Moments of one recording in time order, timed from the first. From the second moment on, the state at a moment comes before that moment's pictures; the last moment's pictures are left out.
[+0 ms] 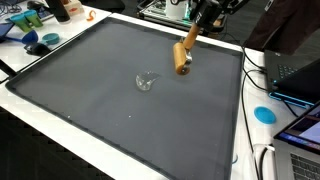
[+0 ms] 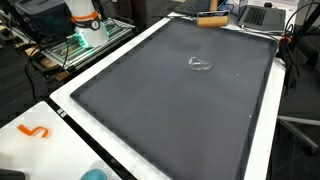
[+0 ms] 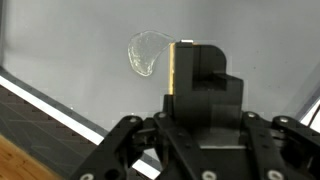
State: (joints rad) arm 0.37 0.31 0.20 -1.62 -0.39 1.81 0.26
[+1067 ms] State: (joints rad) arm 0.24 0.33 0.17 -1.50 -0.22 1.81 0.08
